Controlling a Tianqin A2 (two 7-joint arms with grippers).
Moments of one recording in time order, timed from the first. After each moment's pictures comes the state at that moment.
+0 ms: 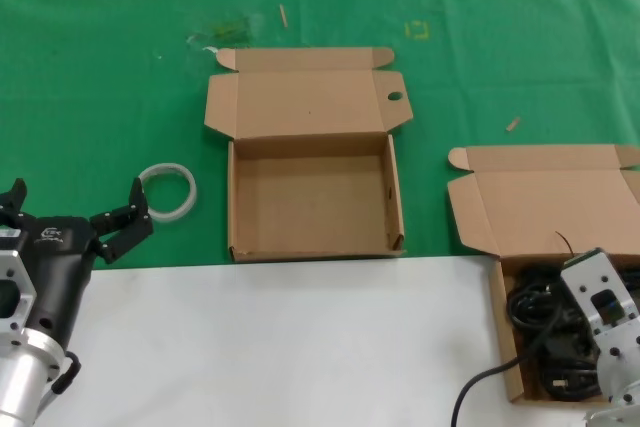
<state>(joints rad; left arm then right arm) 0.00 -0.30 1.60 -1.60 -1.80 0.00 0.00 -0.02 0.09 -1.70 1.96 2.66 1.07 -1.68</state>
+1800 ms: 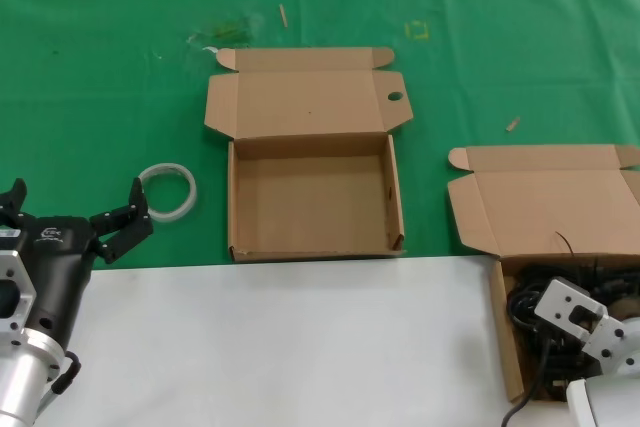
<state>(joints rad) 0.00 -0.30 1.60 -1.60 -1.80 0.00 0.00 0.10 0.09 -1.61 1.72 2.71 1.04 -2.32</state>
